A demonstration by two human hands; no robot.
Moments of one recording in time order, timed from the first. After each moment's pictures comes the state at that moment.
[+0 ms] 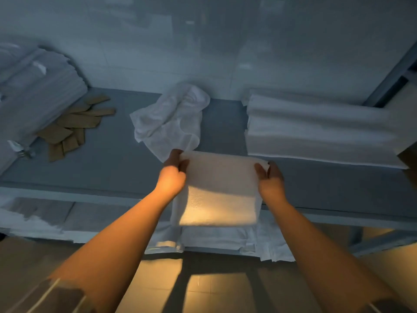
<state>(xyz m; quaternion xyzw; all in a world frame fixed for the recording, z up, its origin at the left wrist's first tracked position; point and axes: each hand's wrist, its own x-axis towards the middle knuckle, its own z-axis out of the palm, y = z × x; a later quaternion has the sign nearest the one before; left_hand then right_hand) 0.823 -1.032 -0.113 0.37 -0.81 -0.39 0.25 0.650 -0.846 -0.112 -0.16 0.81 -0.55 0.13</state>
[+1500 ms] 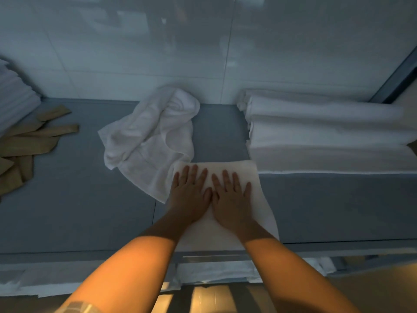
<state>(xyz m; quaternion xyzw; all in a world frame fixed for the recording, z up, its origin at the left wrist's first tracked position) 0.706 -1.104 -0.235 0.27 -0.96 -0.06 0.03 0.635 -0.982 -0.216 -0.39 0.91 -0.07 0.08</state>
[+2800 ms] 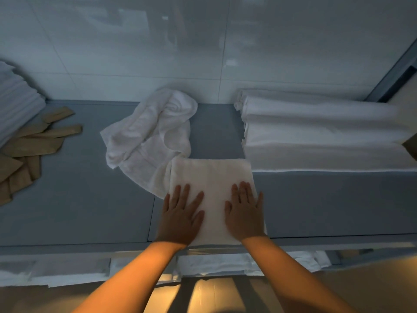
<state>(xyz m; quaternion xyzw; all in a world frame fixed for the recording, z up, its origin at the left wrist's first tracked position) 0.772 -1.062 -0.227 0.25 -0.96 -0.13 0.06 0.638 -0.924 -0.218 -0.35 0.93 -0.05 0.03</state>
